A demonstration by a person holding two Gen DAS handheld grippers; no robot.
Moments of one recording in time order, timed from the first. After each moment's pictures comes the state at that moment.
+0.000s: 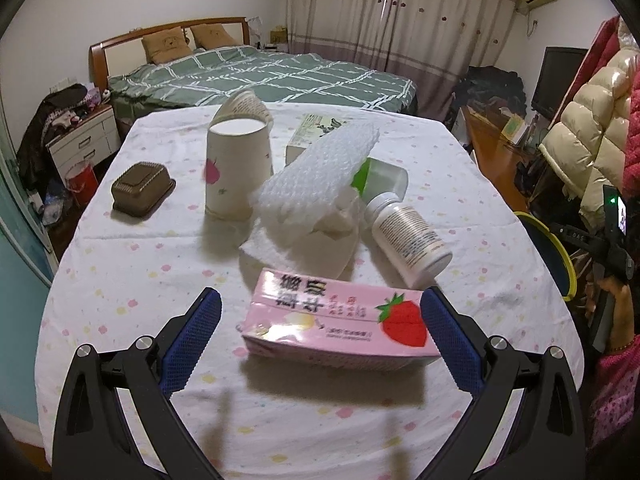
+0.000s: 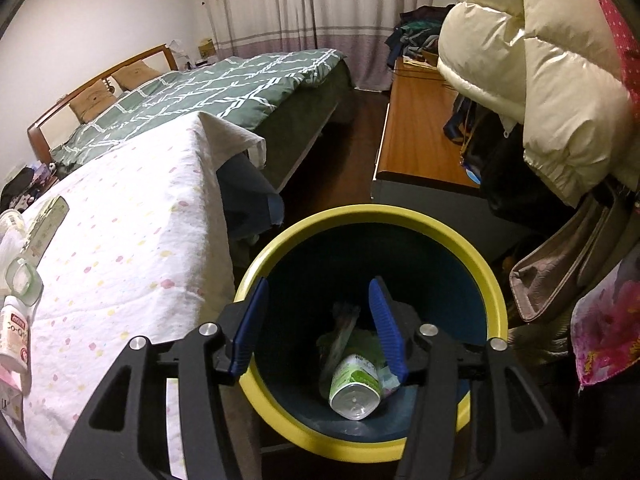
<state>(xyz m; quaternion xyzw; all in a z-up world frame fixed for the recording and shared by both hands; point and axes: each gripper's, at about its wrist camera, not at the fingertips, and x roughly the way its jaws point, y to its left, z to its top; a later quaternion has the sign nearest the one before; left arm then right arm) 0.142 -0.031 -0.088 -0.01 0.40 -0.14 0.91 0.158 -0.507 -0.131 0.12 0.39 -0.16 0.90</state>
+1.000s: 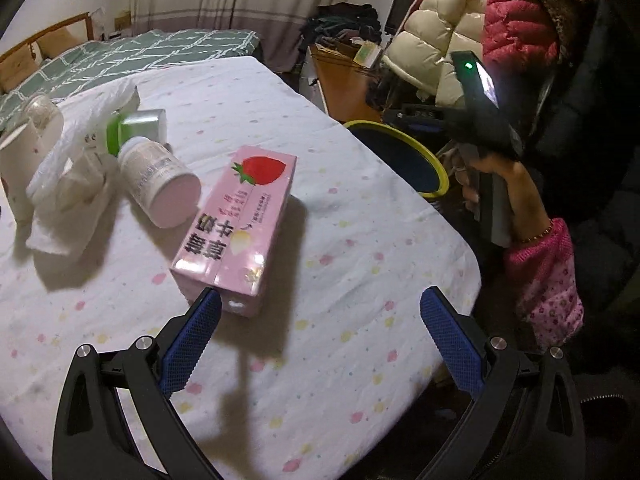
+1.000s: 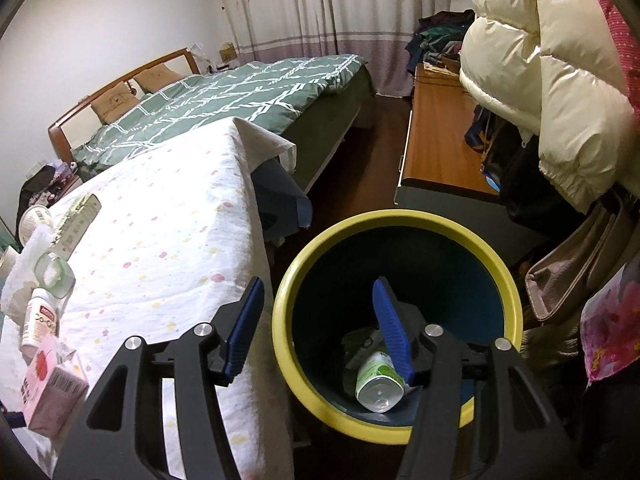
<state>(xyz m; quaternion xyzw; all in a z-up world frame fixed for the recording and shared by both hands) 0.091 -0.140 -0.101 0.05 0.44 -0.39 0.81 0.146 -0.490 -0.113 0.12 0.37 -0.12 0.91</state>
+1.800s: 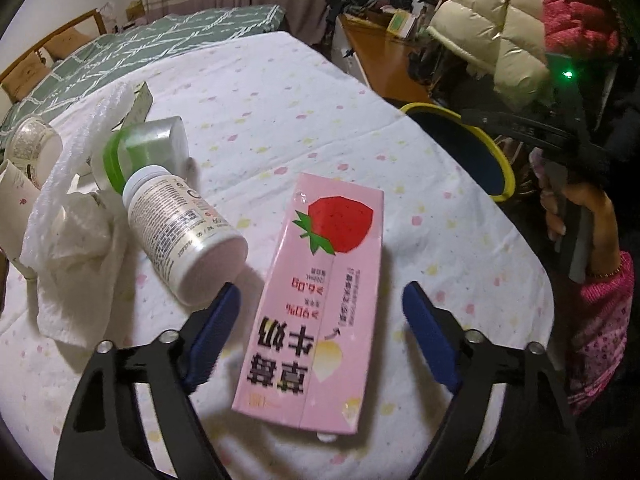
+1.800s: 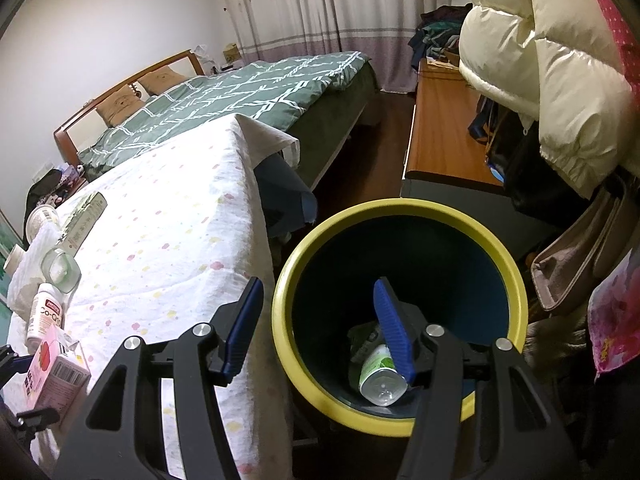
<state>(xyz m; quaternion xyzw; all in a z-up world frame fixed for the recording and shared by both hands) 0.171 -0.181 -0.120 0.12 0.48 -0.33 0.81 0.139 -0.496 -0.123 0.14 0.38 -0.11 0.91</state>
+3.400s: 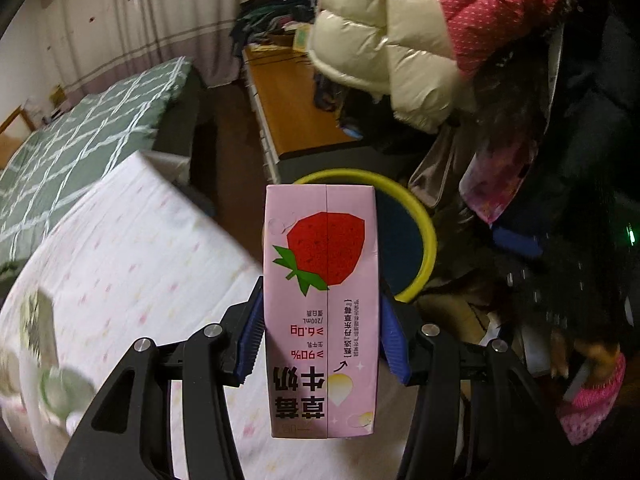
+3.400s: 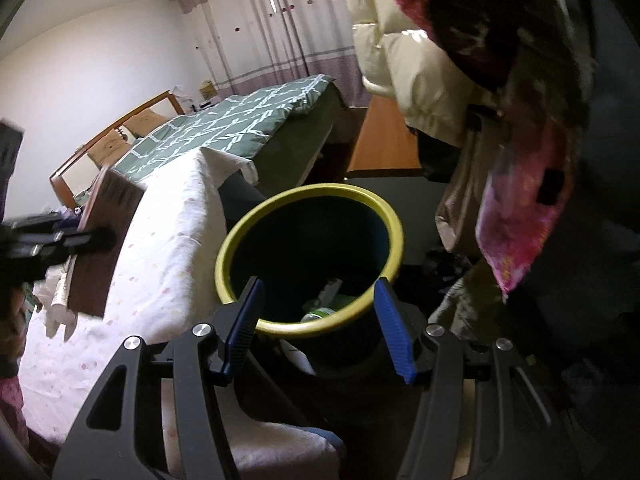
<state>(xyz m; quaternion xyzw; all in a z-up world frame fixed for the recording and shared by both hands) 0.164 -0.394 -0.041 0.21 0.39 -0.44 0.78 -0.013 -0.553 -0.114 0.19 0.32 -0.15 0.91</state>
